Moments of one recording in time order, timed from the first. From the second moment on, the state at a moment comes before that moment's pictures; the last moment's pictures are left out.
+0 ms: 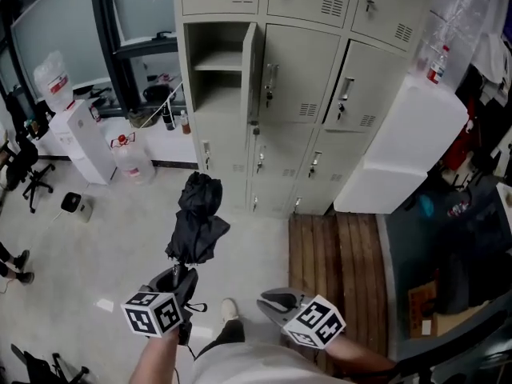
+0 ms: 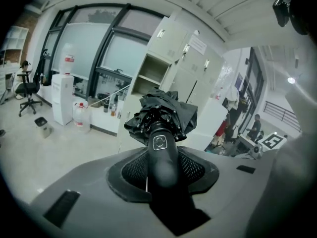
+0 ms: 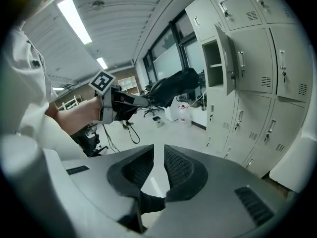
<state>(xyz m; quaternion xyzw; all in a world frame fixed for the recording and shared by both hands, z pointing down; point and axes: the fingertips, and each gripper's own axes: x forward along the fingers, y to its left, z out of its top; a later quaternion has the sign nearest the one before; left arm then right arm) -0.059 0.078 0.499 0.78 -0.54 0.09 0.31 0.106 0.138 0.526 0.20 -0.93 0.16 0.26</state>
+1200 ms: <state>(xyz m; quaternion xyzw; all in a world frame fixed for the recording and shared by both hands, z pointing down) -0.108 -0.414 0.339 0.80 -0.55 0.07 0.23 0.010 -0.139 0.488 0.15 -0.94 0.14 0.26</state>
